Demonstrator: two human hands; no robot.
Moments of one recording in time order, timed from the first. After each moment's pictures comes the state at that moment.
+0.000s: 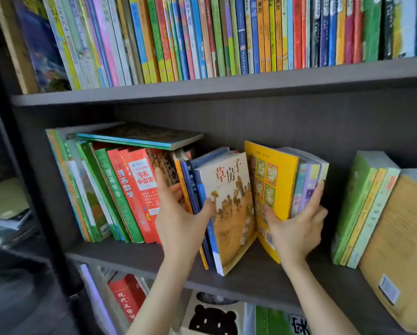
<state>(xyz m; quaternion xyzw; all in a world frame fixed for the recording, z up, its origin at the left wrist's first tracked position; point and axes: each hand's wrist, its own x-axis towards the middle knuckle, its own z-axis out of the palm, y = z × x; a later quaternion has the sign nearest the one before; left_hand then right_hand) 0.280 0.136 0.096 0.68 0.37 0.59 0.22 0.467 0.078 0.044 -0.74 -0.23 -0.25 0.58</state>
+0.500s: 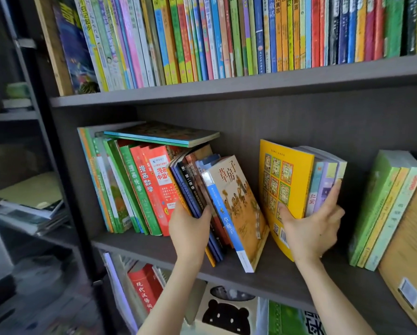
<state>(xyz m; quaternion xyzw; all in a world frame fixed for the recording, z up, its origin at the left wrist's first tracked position) 0.270 0.147 0.077 0.63 0.50 0.53 0.28 0.464 0.079 0.040 -0.74 -0.24 -0.24 0.58</state>
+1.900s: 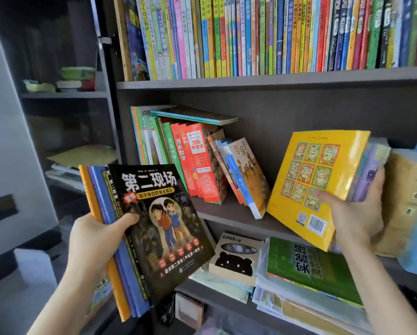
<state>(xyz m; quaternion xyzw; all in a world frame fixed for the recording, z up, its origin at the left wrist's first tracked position) 0.030 0.015 0.100 0.51 0.53 0.57 0.36 0.404 -0.065 0.082 -0.71 -0.21 -0.08 0.67</state>
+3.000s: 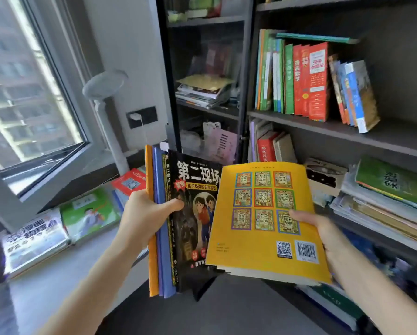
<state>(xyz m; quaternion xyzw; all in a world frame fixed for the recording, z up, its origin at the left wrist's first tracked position) -0.232 -0.207 0.026 0.54 0.63 0.44 0.35 0.066 -0.233 -0.025 -0.53 -0.26 0.63 0.50</state>
